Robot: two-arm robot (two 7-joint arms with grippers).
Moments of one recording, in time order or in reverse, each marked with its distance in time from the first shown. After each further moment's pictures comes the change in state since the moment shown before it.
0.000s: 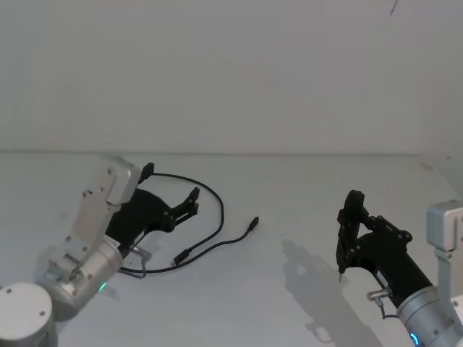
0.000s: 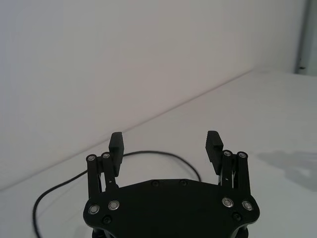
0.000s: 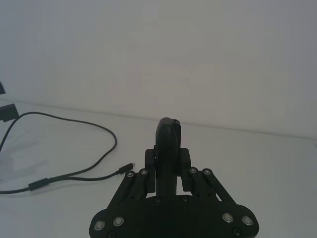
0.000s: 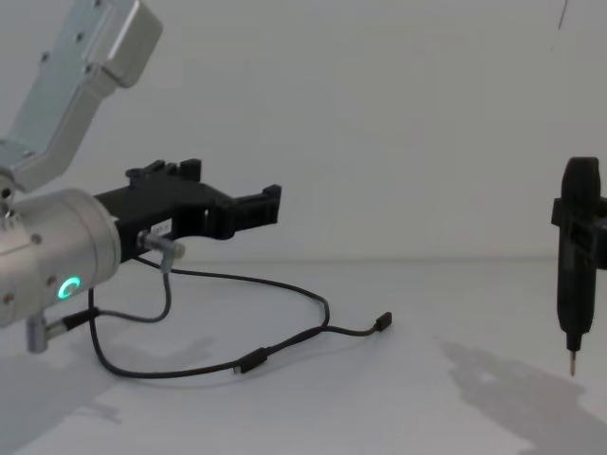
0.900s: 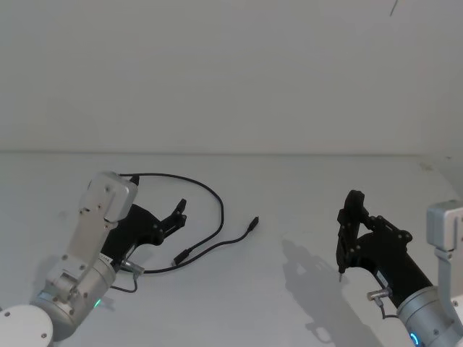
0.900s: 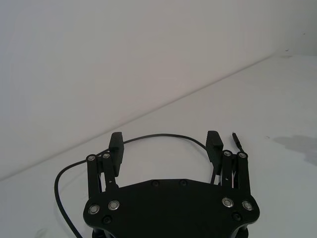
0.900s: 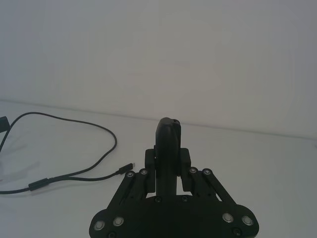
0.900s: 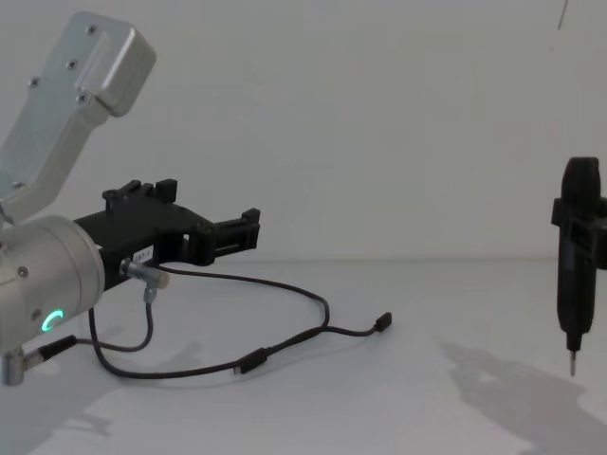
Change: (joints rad) left arm 0.055 0.015 0.004 -0.037 0.051 0.020 0.095; right arm 0.000 0.000 0.000 0.000 0.000 0.000 0.000
